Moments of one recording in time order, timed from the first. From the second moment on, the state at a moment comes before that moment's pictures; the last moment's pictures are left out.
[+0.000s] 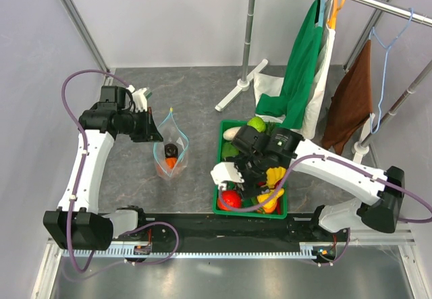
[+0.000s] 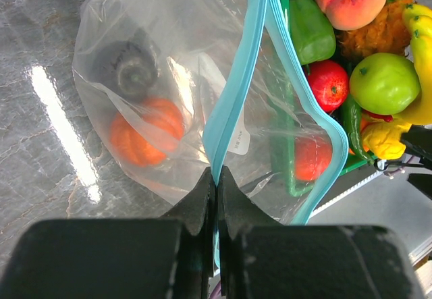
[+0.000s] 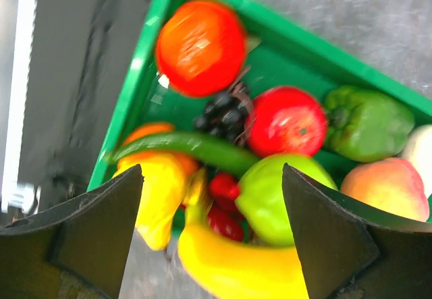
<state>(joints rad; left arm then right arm) -0.03 1.21 1.28 -1.10 0.49 -0.06 1.02 1.39 1.32 -1.15 -0.33 -0.86</state>
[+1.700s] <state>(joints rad) -0.03 1.20 1.27 -1.10 0.53 -0.06 1.18 1.18 0.94 -1.09 -0.13 -0.90</state>
